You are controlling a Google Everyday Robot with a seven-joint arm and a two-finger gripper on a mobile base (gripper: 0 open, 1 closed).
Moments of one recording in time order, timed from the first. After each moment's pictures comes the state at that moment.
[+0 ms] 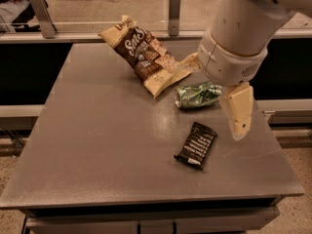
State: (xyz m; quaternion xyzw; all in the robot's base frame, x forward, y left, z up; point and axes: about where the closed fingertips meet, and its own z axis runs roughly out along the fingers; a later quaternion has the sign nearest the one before) arm 0.449 -0.110 0.933 -0.86 0.50 -0.06 0.09
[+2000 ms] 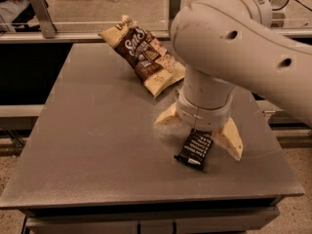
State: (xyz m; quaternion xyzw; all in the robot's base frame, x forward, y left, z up) arm 0.421 -0.093 0.842 -0.97 0.23 -0.04 0.00
